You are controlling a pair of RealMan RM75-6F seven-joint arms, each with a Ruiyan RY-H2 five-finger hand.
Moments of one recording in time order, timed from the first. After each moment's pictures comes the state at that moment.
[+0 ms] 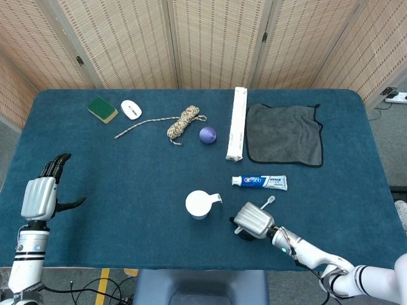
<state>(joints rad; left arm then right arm) -0.34 -1.20 -0.19 -1.79 1.21 1.40 0.21 0.67 -1.47 -0.07 -1.40 -1.71 0.88 -0.20</state>
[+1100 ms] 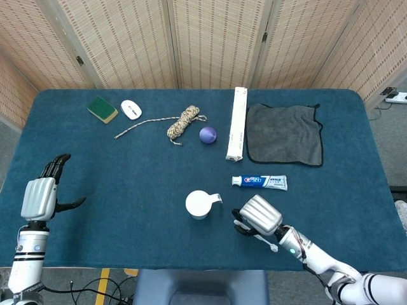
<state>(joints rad) -0.33 -1.20 -0.20 -1.79 1.22 1.39 0.20 0.60 -1.43 -0.06 -1.47 -1.73 1.16 -0.05</state>
